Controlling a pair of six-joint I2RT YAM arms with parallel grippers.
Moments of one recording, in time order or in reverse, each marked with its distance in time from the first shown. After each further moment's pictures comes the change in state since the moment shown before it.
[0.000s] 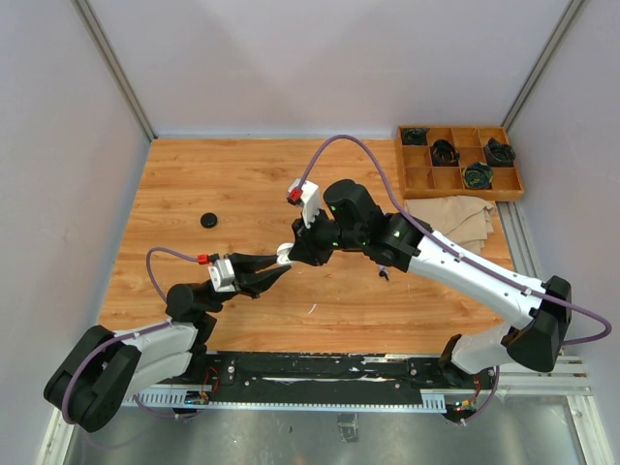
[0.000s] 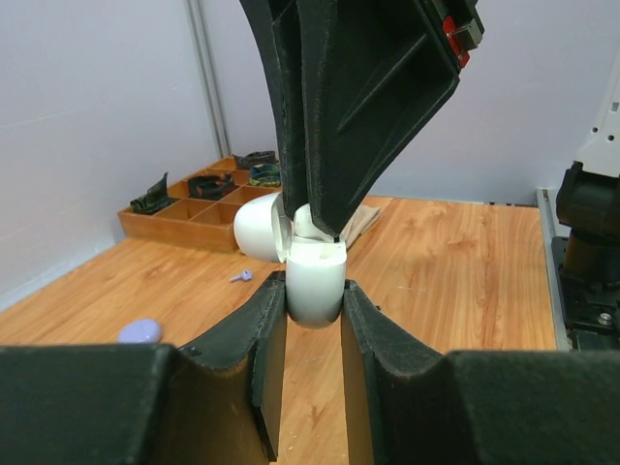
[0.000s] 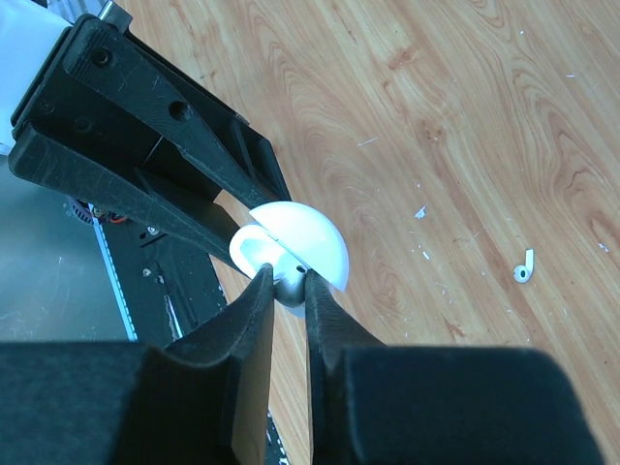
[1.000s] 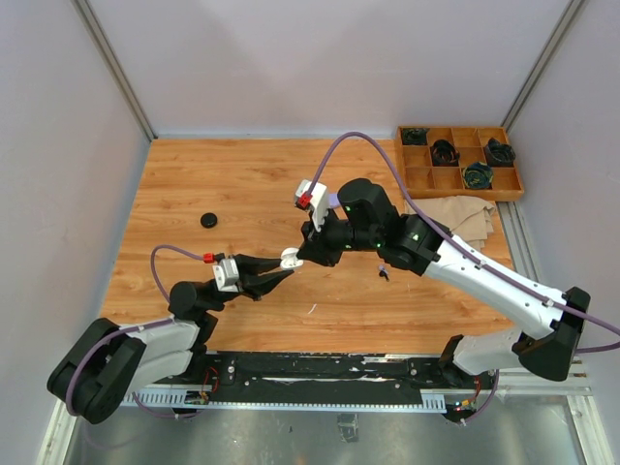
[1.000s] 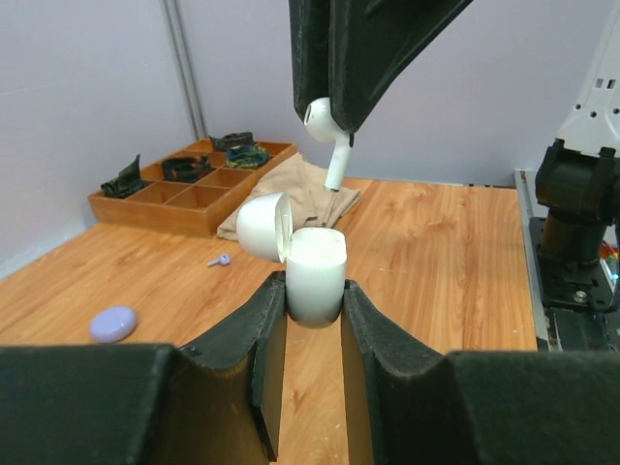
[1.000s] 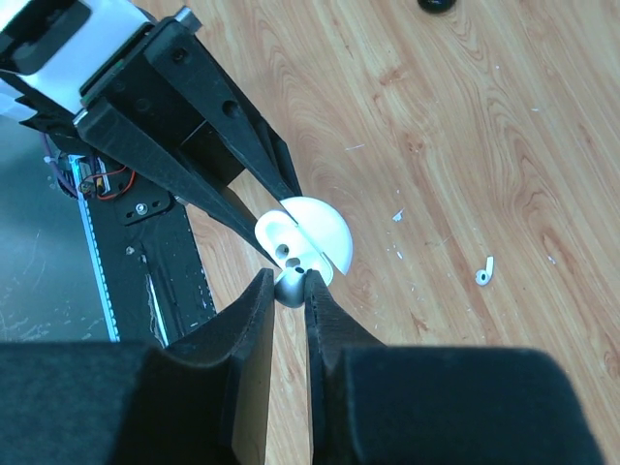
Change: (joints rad) left arm 0.000 0.046 0.000 0.009 0.043 -0.006; right arm 0.000 -0.078 0.013 -0.061 0.000 -0.116
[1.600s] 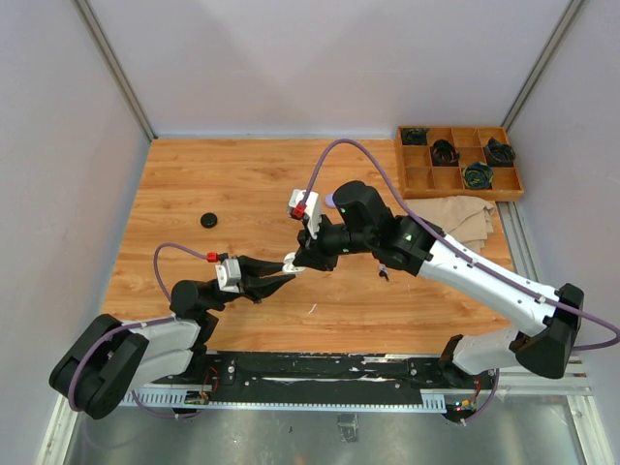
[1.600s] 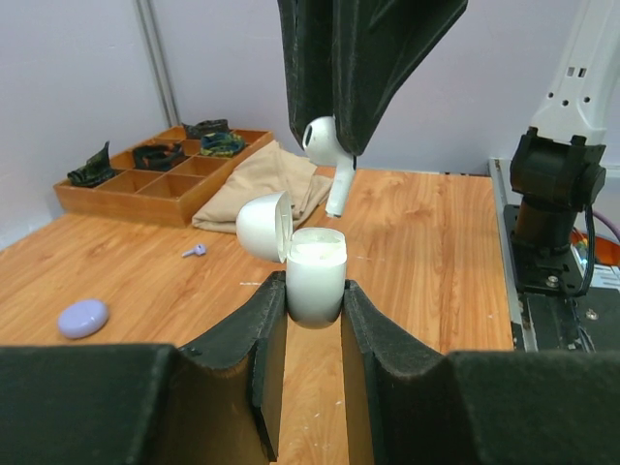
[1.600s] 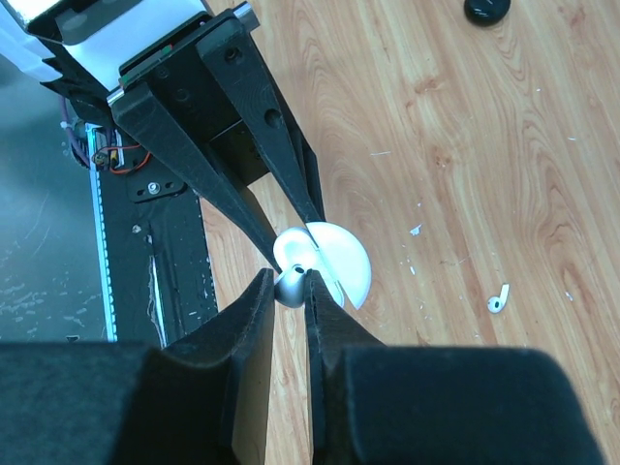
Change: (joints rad) left arm 0.000 0.033 0.000 0.006 0.055 -0.024; right arm 0.000 0.014 -0.026 0.033 -0.106 -0.092
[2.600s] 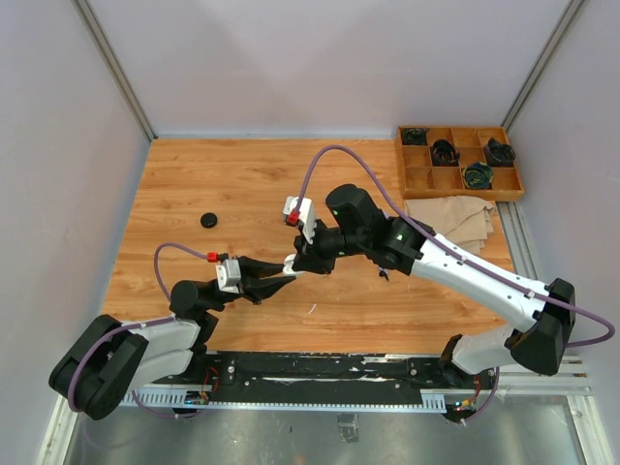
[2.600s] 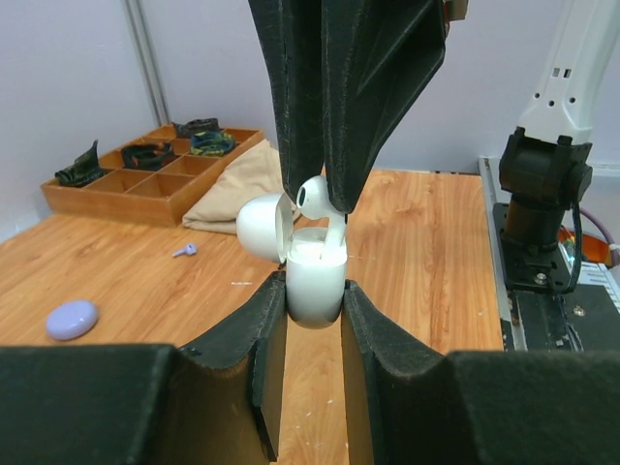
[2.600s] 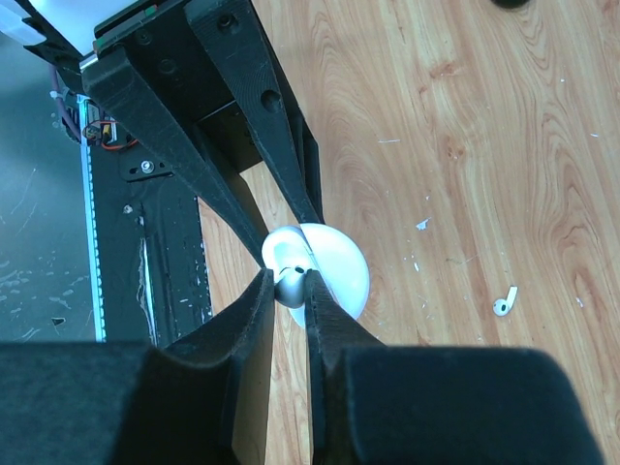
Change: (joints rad) left arm 0.000 -0.005 0.000 0.001 0.017 -0.017; right arm 0.000 0.037 -0.023 0.003 -0.031 -0.049
